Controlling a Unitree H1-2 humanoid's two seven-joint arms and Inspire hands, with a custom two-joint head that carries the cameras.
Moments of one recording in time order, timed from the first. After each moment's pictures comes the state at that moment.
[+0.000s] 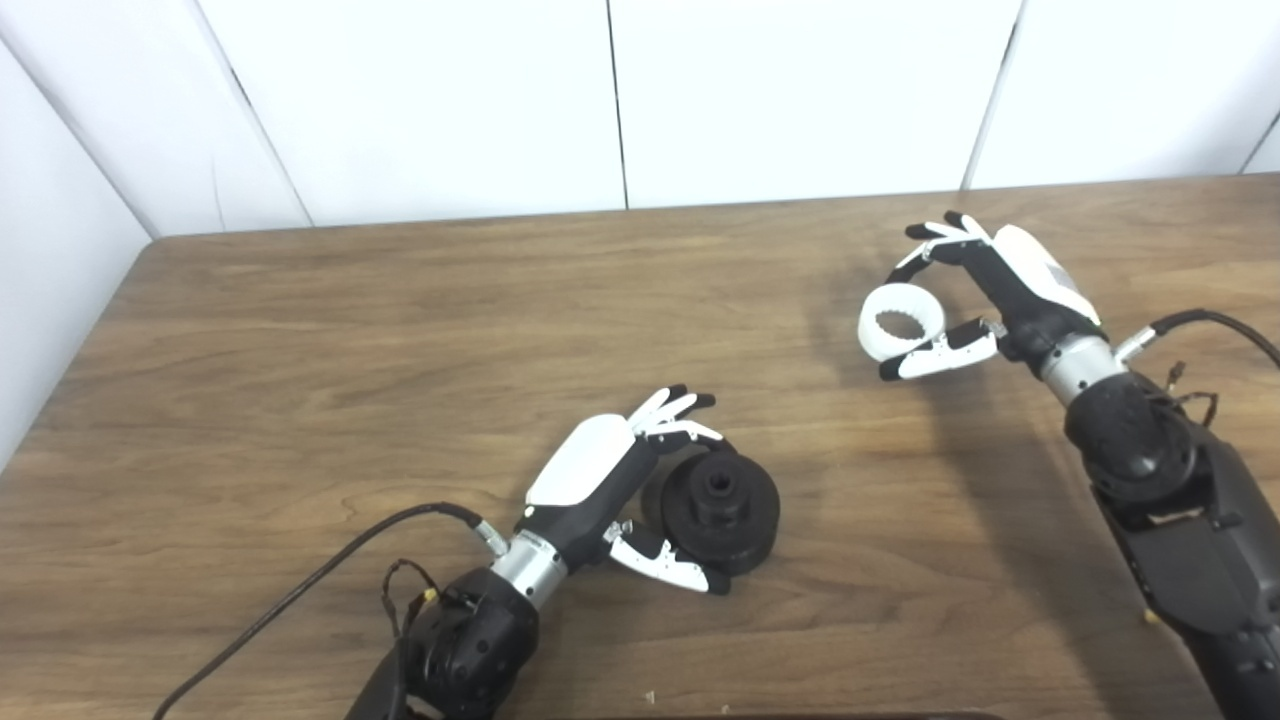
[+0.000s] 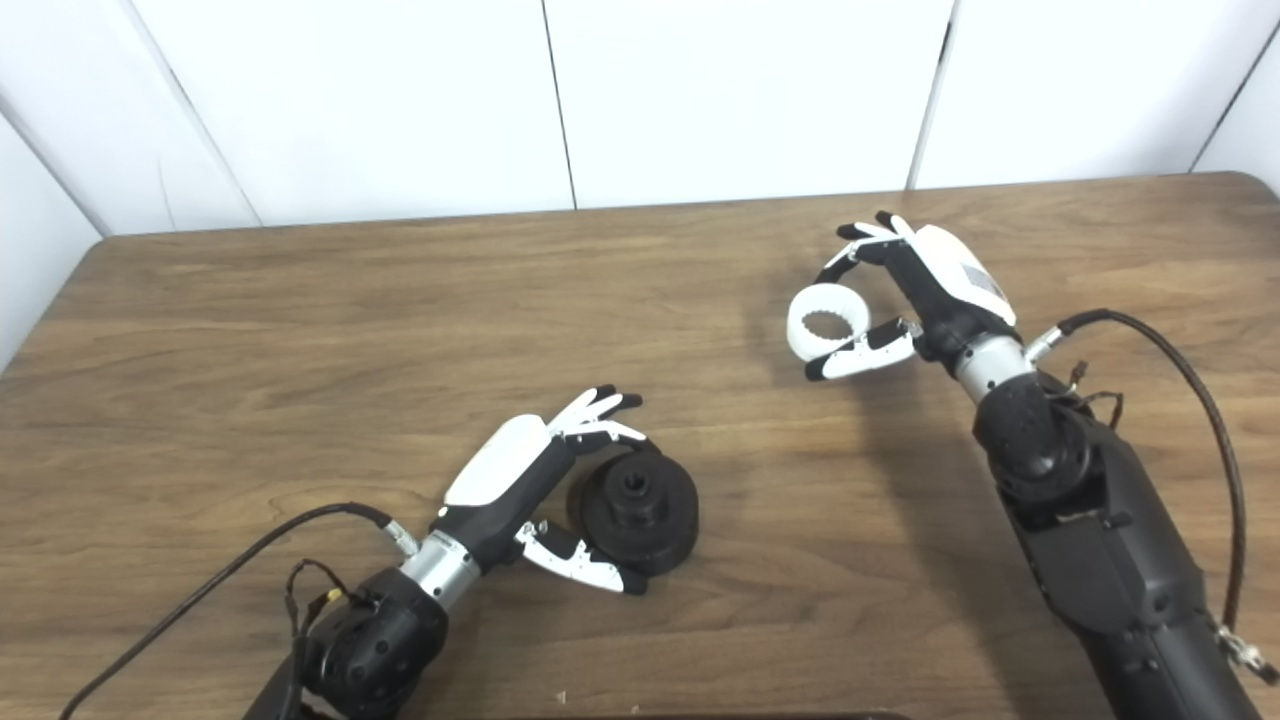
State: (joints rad) left arm -0.10 0.20 -0.43 -0.11 0.58 -0.01 -0.17; right arm -0.34 -0.44 0.14 -0.06 -0.48 0.19 0.20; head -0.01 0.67
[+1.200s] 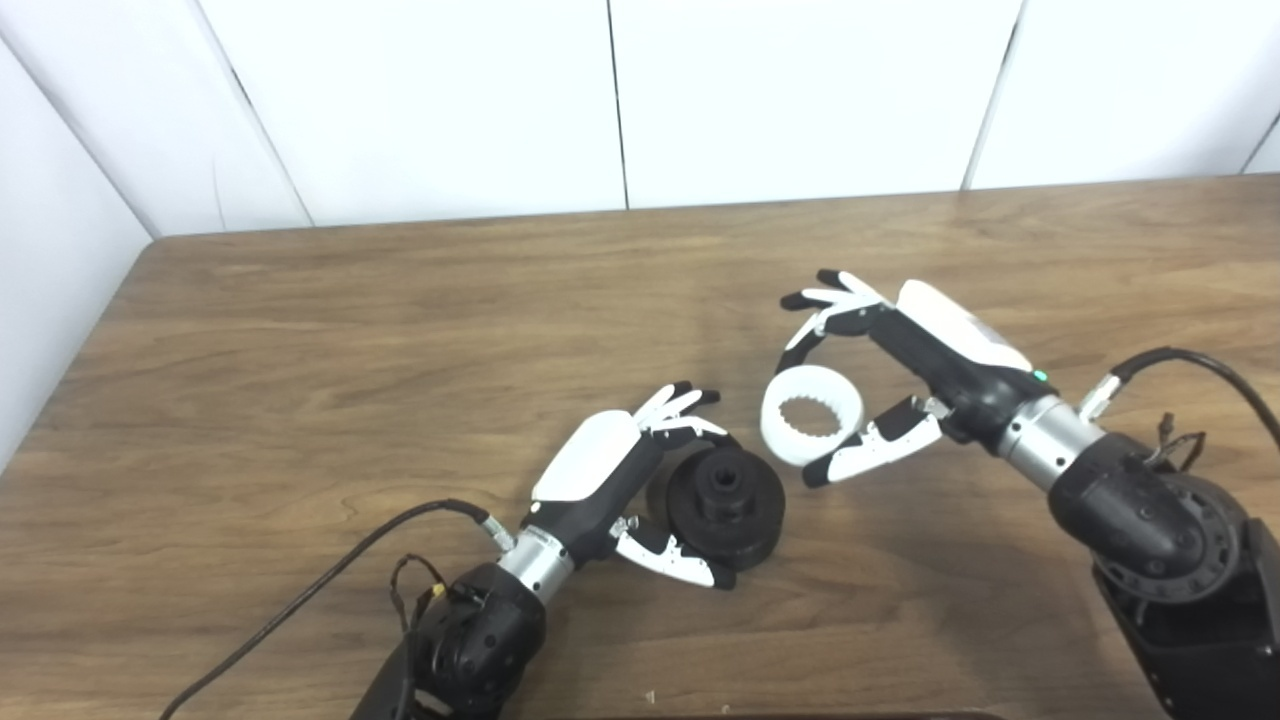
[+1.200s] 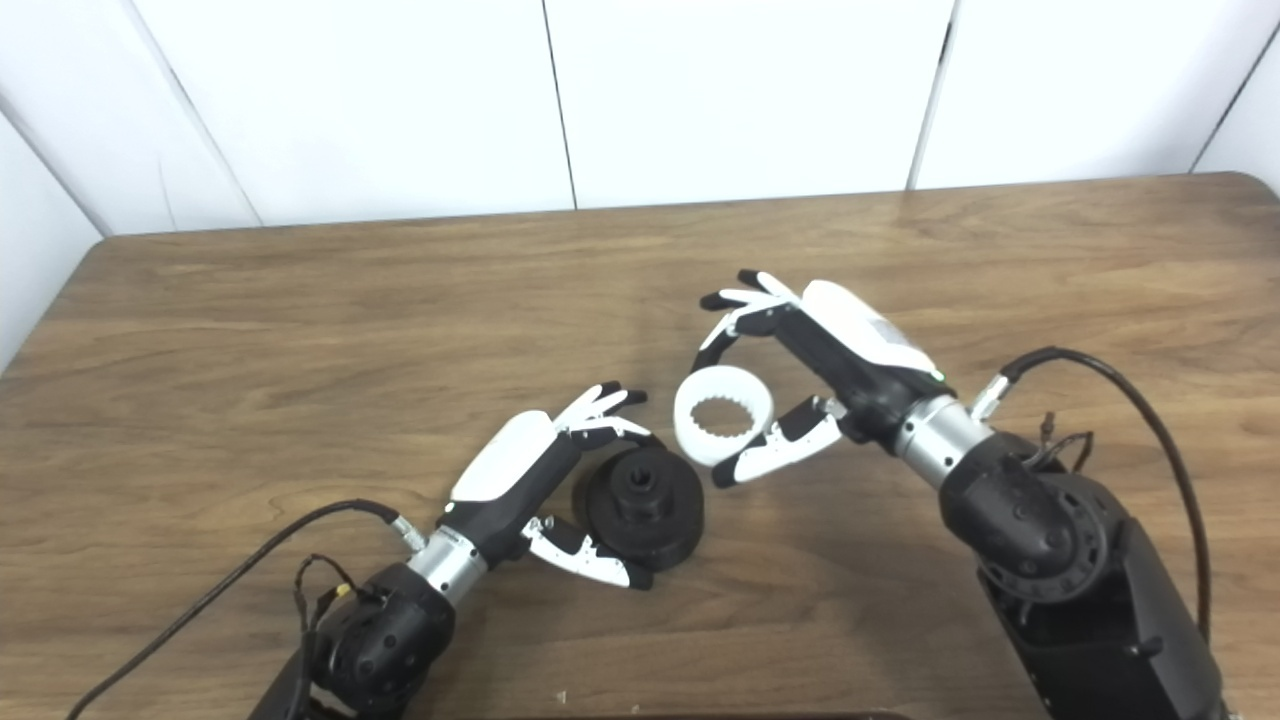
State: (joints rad) left arm -0.11 0.19 -0.43 -0.09 0.59 -0.01 -0.16; right arm -0.25 -0.41 0.25 -0.53 -0.48 0.38 0.50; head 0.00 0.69
